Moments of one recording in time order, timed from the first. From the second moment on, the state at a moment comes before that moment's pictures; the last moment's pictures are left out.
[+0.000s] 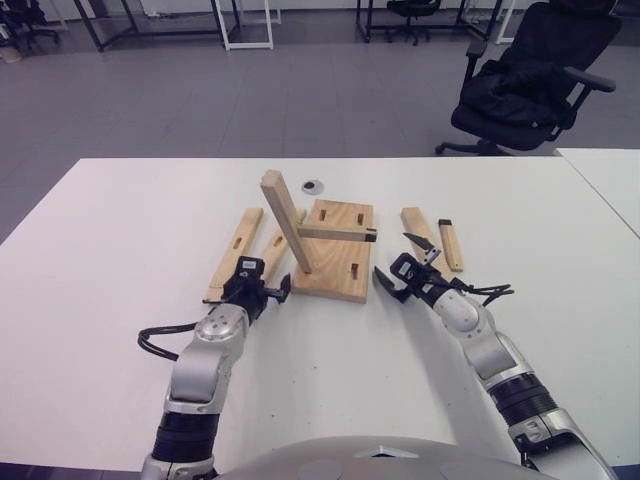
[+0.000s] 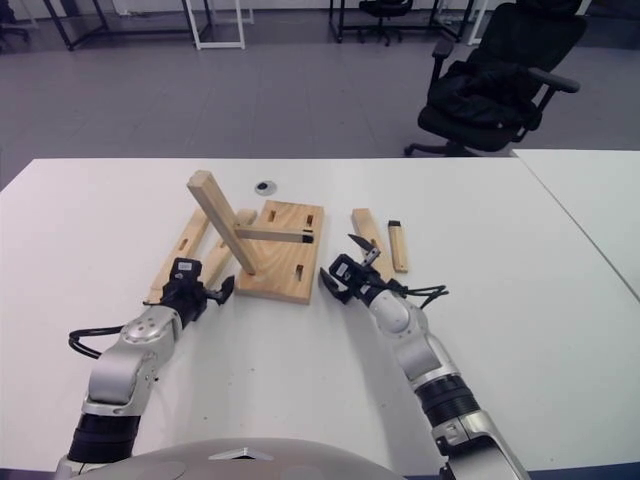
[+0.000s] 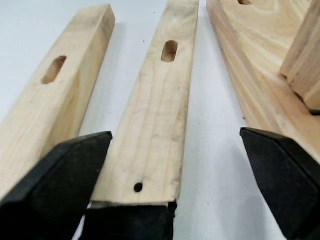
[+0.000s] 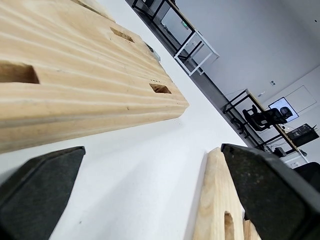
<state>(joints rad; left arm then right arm) 0.02 0.17 -0.05 -0.27 -0.11 0.70 -0.14 -0.15 -0.36 0.28 0.18 -0.32 -0.05 0.26</state>
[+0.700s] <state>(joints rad) -0.08 0.23 -0.04 -0.07 -0.11 0.58 -0.23 -0.17 -0.35 0.29 0.20 -0.32 -0.05 0.25</state>
